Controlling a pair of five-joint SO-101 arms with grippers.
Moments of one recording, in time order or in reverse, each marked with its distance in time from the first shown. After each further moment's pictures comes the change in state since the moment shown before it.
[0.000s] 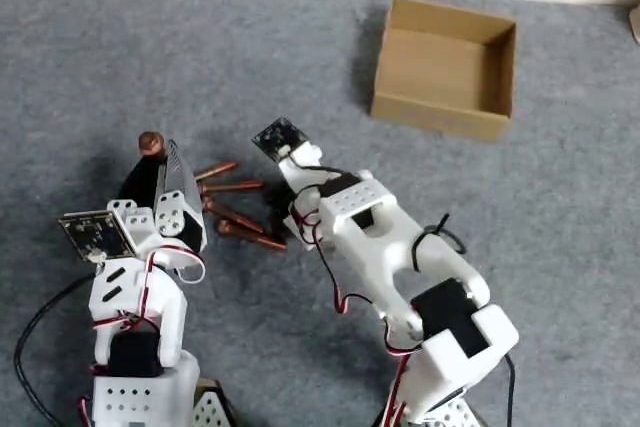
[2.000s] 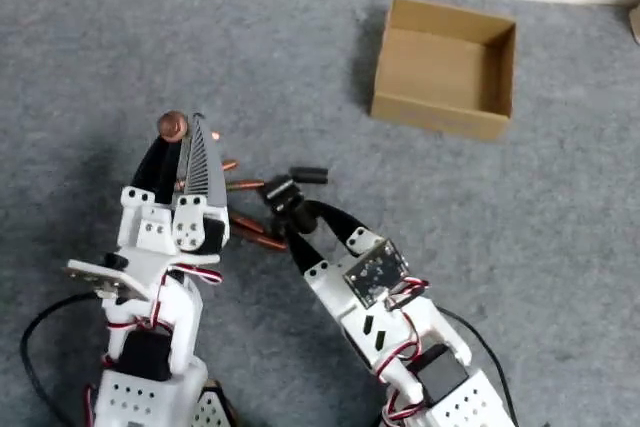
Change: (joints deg) left arm 10.5 0.0 1.6 -25.9 -4.2; right arm -6.5 -111.3 65.4 -17.8 -4.8
